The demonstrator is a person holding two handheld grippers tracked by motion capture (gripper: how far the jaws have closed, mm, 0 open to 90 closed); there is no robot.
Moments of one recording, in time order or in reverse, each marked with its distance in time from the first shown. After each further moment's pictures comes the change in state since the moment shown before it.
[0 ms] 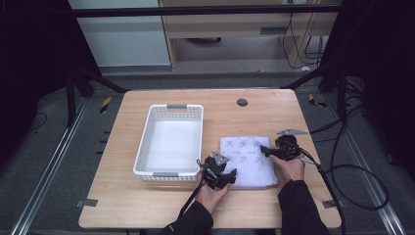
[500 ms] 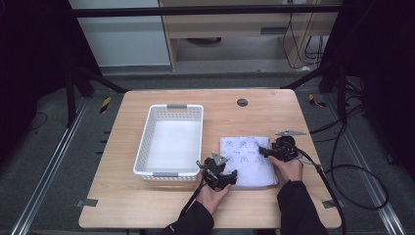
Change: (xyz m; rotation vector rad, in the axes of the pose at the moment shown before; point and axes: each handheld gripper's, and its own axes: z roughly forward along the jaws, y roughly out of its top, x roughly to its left) left arm 0.002 -0.005 0.007 0.011 0.009 -0.042; right arm 0.000 -0.005 0.008 0.020 0.041 0.041
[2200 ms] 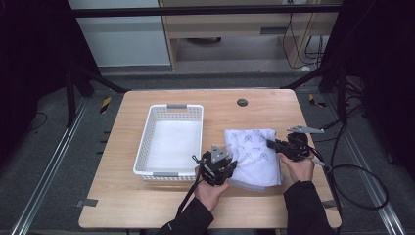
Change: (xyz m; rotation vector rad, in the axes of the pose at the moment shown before) left arm -0.010 0.032 -0.050 -0.139 -0.126 0.058; right arm 0.020 0.022 -0.069 -0.117 0.097 0.010
